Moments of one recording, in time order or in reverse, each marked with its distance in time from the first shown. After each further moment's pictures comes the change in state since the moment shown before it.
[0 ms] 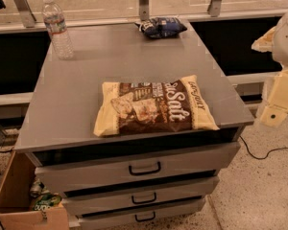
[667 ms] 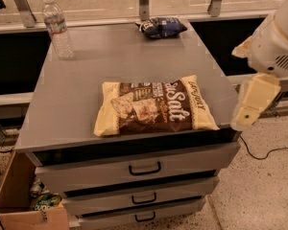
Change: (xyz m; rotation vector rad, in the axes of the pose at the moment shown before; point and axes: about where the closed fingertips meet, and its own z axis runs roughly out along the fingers) arm -0.022 -0.009 0.035 -0.018 -0.057 -0.016
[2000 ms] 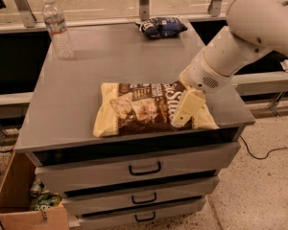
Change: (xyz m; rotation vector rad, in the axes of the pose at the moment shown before) arm -0.077 -0.020 0.127 -0.112 -0.192 0.019
